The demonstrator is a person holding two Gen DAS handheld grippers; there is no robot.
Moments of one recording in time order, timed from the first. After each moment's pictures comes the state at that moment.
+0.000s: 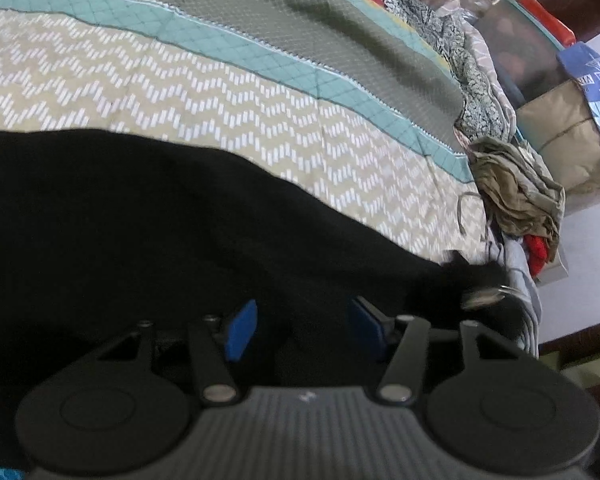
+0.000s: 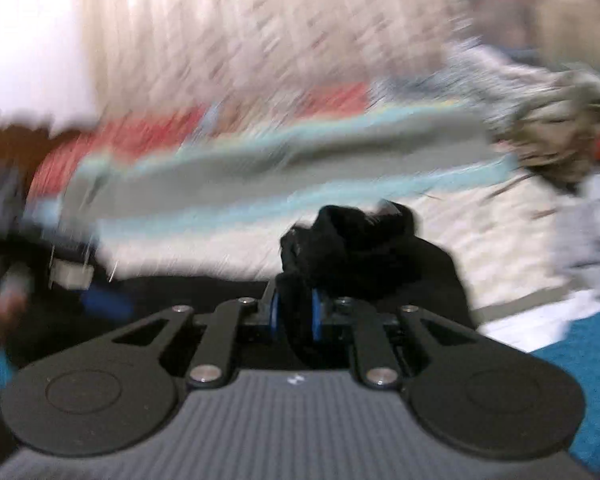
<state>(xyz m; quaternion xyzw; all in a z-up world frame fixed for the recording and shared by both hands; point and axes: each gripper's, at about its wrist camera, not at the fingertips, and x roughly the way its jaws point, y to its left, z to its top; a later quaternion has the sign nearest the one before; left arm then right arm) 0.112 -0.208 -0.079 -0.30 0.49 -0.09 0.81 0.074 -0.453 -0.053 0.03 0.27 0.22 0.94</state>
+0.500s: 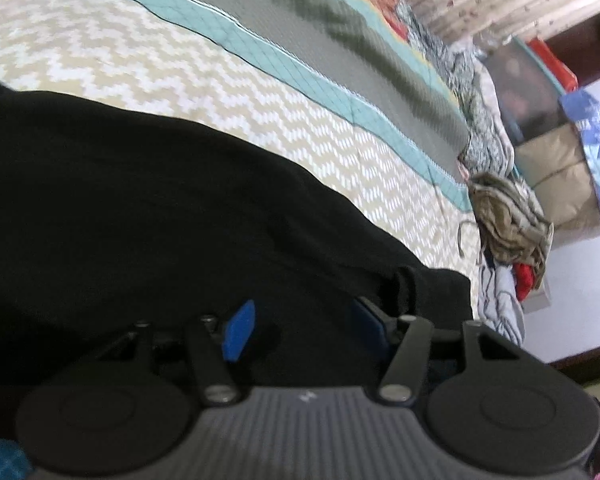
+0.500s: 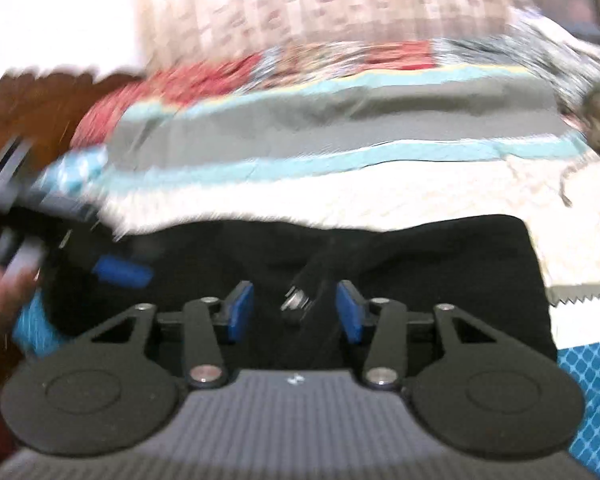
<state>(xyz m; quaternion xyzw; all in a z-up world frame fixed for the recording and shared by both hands) 0.064 -0.138 -0.082 -0.36 0.46 -0.08 0.81 0.095 -0.448 -0.043 0.05 0.31 0.27 0.91</state>
